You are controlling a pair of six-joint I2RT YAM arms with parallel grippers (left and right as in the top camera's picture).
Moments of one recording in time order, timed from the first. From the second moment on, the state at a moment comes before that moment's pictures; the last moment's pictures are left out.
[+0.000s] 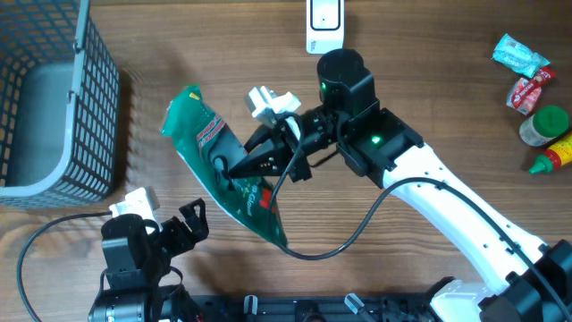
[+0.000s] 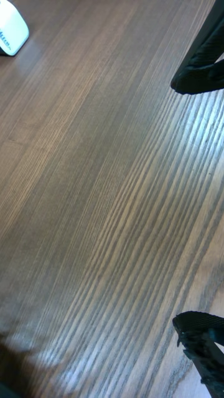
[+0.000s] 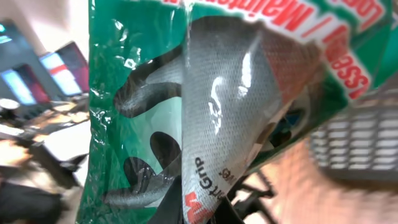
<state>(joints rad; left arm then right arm) 0.12 0.36 0.46 -0.90 0.16 -0.40 0.64 1.54 1.28 0.00 -1.35 0.03</state>
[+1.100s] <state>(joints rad) 0.12 0.36 0.46 -0.90 0.16 -0.40 0.63 1.72 1.28 -0.69 -0.21 0.07</state>
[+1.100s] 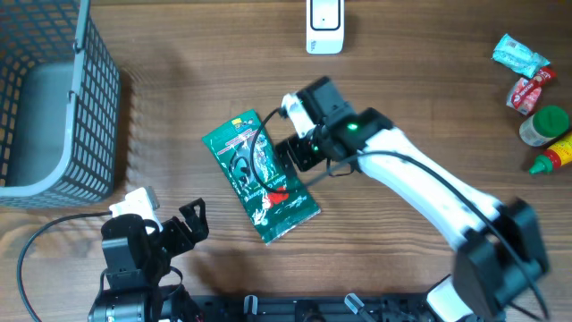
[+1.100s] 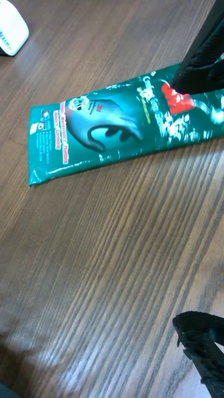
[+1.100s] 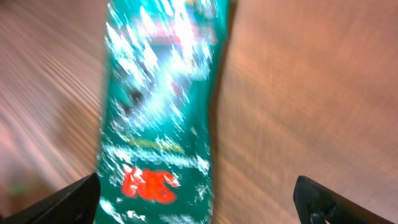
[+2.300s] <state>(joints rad) 0.12 0.36 0.46 -0.90 0.15 -0.40 0.96 2.13 1.38 -0.25 0.06 0.30</state>
